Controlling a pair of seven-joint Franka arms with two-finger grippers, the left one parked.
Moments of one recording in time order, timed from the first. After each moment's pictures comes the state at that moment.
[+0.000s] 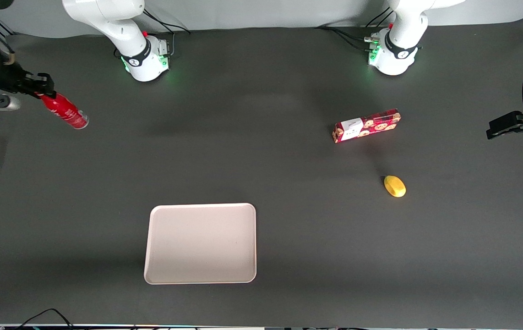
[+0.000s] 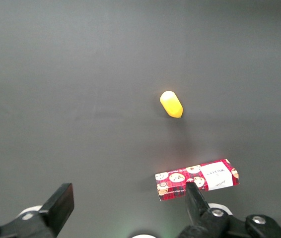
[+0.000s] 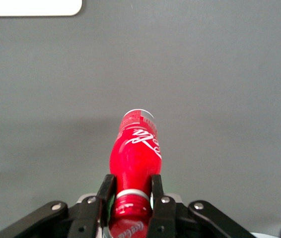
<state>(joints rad) 0.07 -0.21 -0.06 -1.80 -0.08 1.39 0.03</state>
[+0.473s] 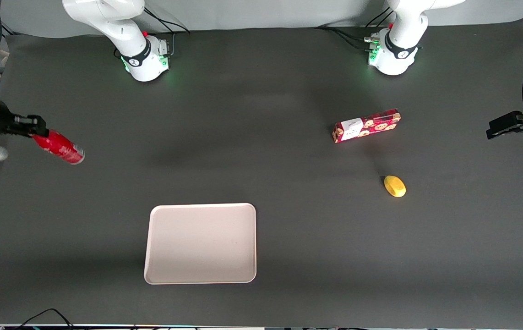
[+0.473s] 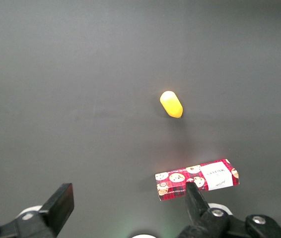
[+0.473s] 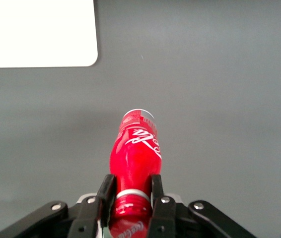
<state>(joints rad) 0.07 0.16 -0.04 -1.36 -0.06 1.33 0.03</state>
